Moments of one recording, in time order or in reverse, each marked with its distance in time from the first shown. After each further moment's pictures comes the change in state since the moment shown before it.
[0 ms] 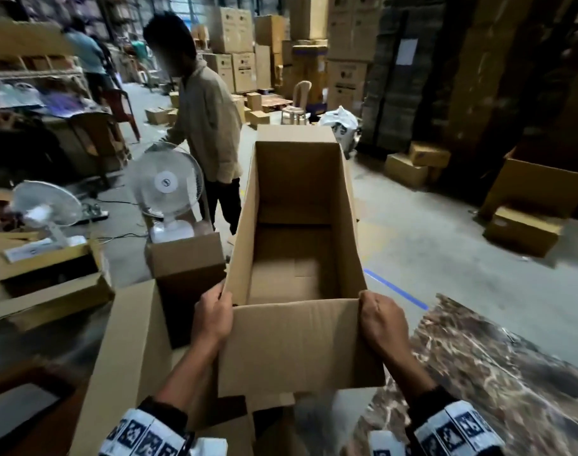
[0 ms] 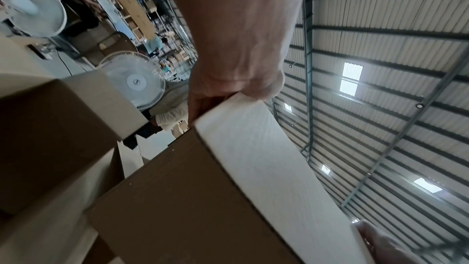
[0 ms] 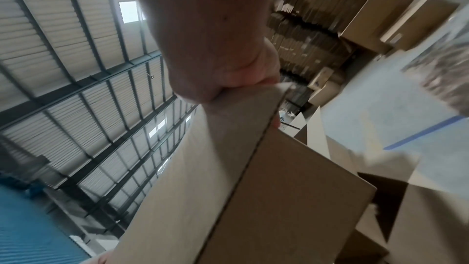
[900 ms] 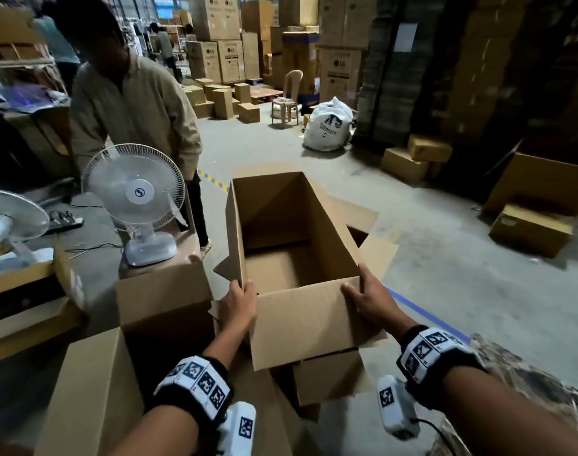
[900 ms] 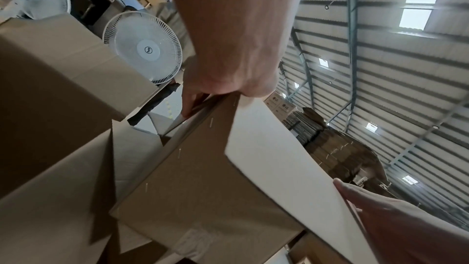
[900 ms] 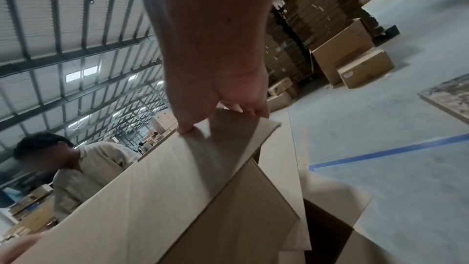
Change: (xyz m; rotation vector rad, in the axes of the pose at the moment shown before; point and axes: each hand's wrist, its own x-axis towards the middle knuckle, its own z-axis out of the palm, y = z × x) left_hand 0.233 -0.018 0.133 0.276 -0.046 -0.202; right_hand 0.253 0.035 0.113 -0.087 -0.285 0.082
